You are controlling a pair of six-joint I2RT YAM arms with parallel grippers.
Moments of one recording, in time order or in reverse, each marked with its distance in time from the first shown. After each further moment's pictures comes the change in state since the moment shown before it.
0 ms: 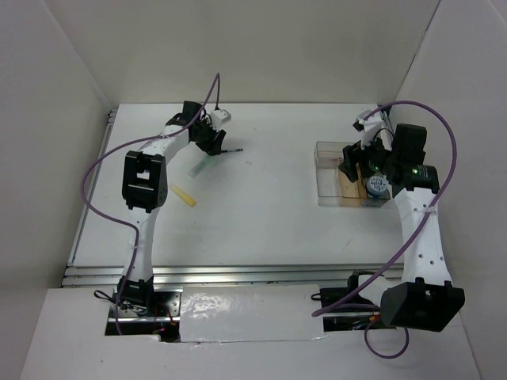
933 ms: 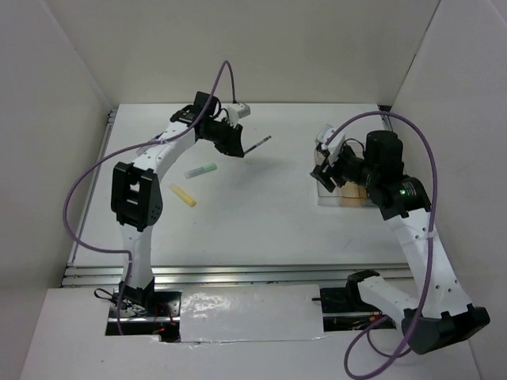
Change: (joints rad) left arm -0.137 -0.285 -0.097 -0.190 0.213 -0.179; right arm 0.357 -0.129 -0.001 0.034 0.062 -0.119
